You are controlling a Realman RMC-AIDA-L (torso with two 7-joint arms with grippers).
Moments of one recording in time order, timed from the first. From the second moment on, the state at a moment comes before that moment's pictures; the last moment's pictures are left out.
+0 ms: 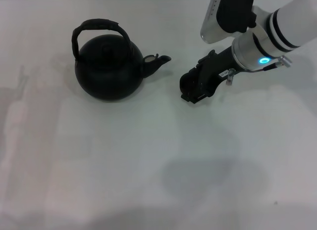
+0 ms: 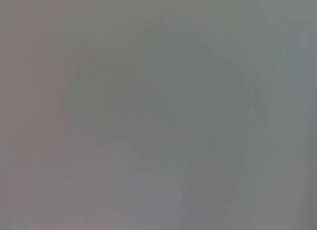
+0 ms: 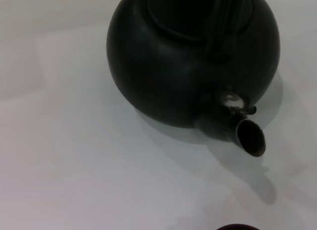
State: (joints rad) left arm -0.31 -2.08 0.15 -0.10 1.21 1.42 -0.23; right arm 0.85 1.97 -1.74 -0.66 -2.02 -0.98 2.01
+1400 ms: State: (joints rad) left arm -0.32 -2.08 0.15 -0.10 1.22 1.47 -0.23; right arm 0.80 1.99 -1.73 -0.69 -2.02 -0.97 1.95
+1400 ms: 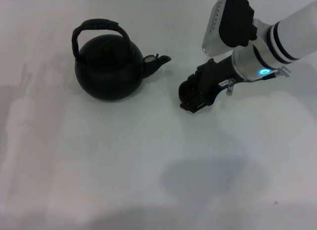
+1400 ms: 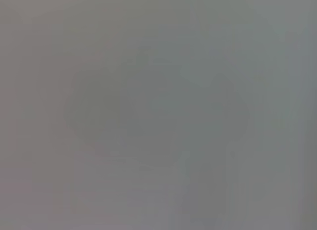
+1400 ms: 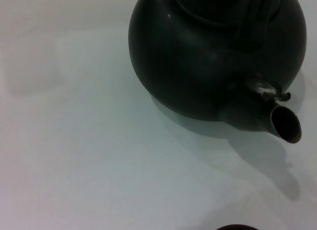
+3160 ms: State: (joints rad) left arm -0.31 -2.08 0.17 -0.11 1.22 1.48 -0.23; right arm 0.59 2.00 -0.64 -0.38 -1.54 -1.15 1.68
